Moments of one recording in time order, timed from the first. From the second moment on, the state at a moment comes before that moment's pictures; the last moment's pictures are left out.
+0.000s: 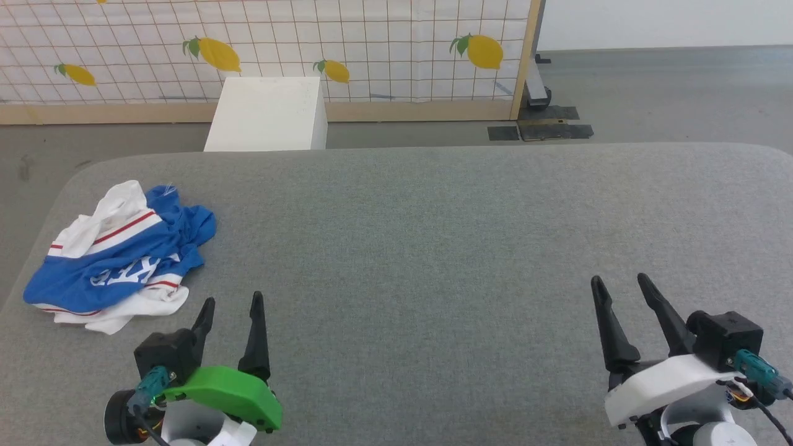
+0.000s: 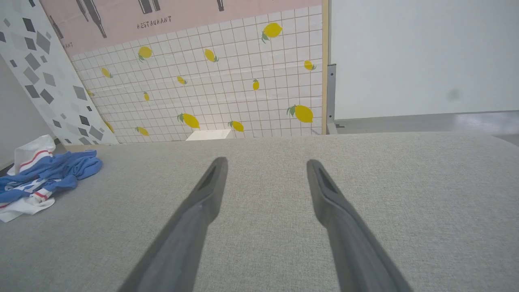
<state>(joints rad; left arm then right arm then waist) 0.02 0.06 -0.02 0.03 -0.22 -0.02 -0.04 0.02 -0.05 -0.01 0.05 0.20 0.13 -0.04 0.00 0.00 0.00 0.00</state>
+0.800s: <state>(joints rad) 0.02 0.06 0.00 0.06 -0.29 -0.03 -0.09 0.02 -0.05 -0.04 0.07 0.30 0.13 -0.09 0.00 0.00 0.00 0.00</state>
